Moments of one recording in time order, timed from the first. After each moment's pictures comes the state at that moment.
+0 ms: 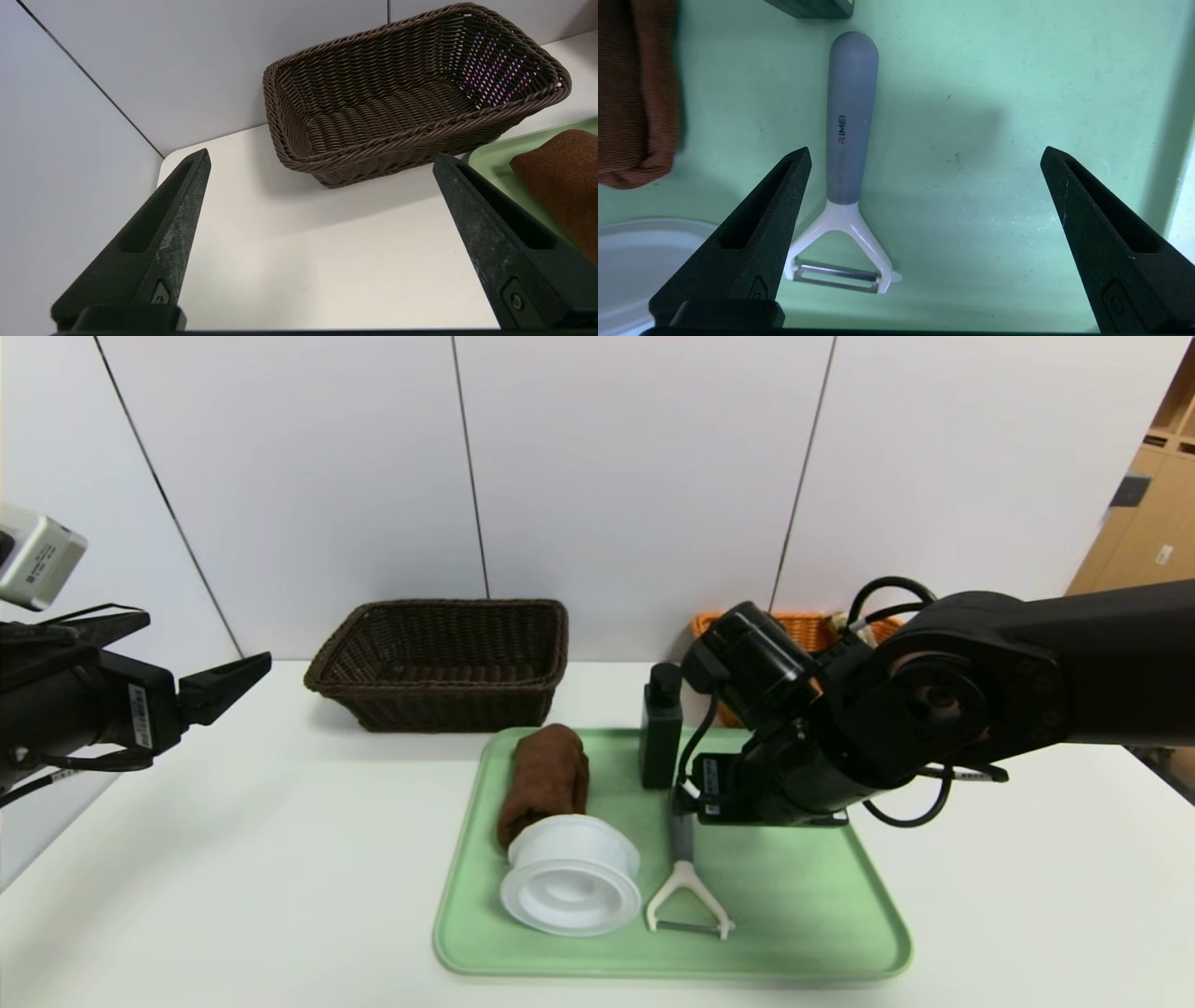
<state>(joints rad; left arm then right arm) -0.01 1.19 -0.65 -0.45 -0.10 0.25 0.72 1.92 -1.42 0.57 -0.27 0.62</state>
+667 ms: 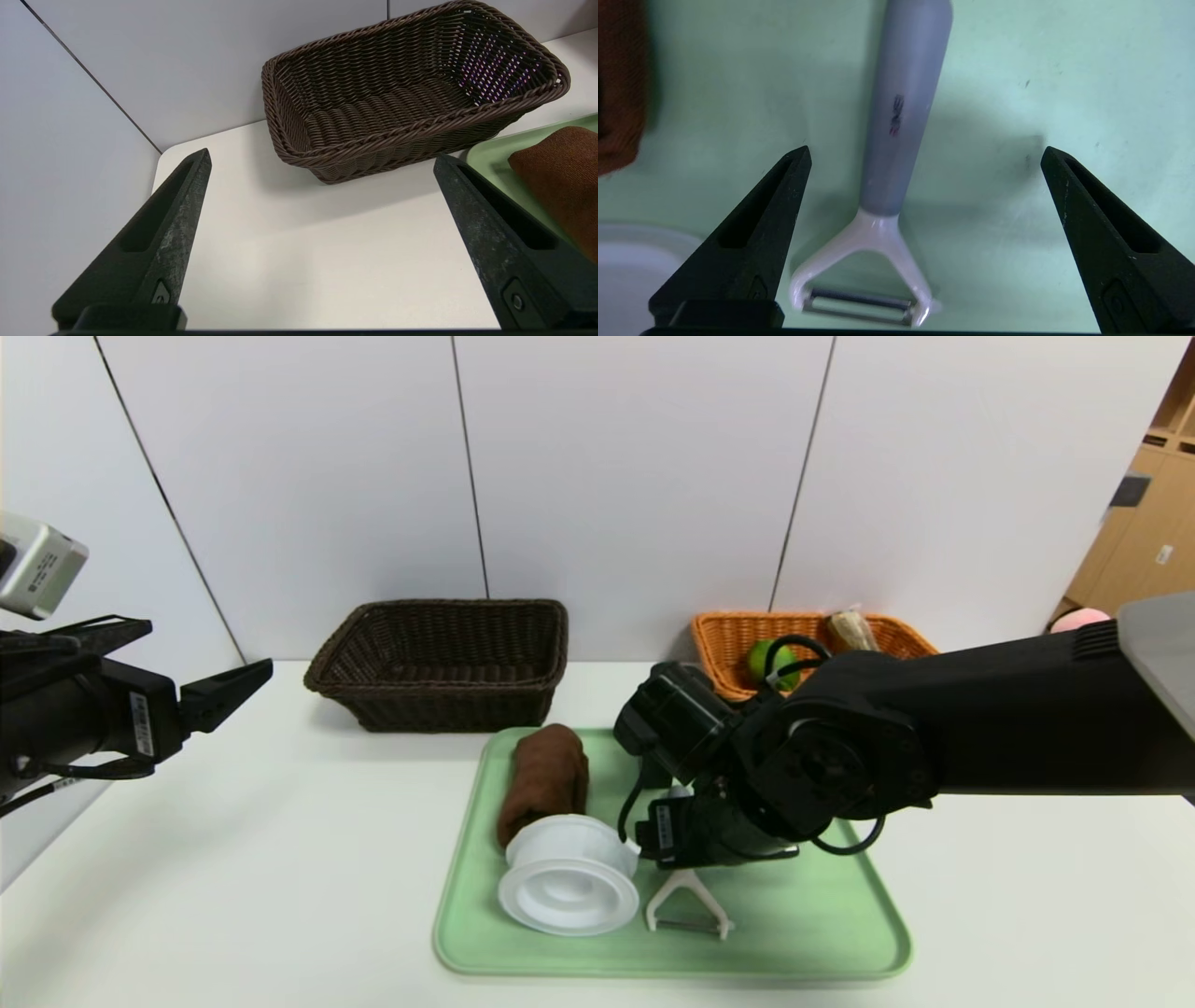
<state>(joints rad) -0.01 1.19 -0.64 -0.46 -0.10 0.24 0.80 2.03 -1.44 0.55 -0.33 0.62</state>
